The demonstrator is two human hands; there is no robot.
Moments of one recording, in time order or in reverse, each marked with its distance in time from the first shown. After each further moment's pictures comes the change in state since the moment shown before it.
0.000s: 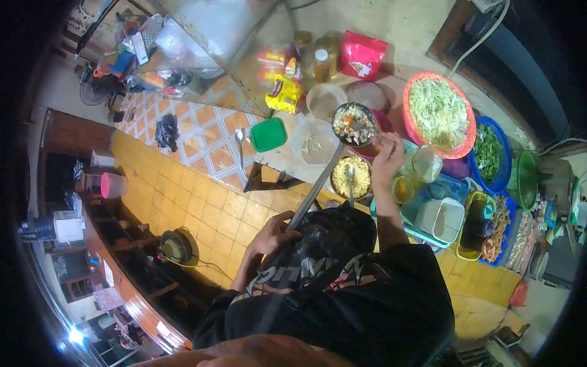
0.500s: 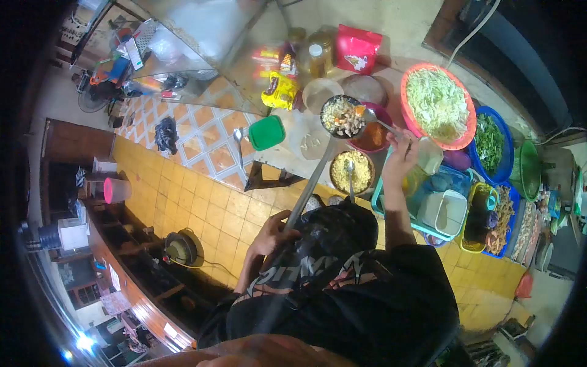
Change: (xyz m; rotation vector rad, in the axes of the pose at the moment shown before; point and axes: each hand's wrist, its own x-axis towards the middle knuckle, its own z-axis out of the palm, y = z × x) left_hand -0.009 0.003 0.005 -0.175 0.025 -0.046; right_hand 0.008 -0.021 -0.020 0.177 0.111 -0.008
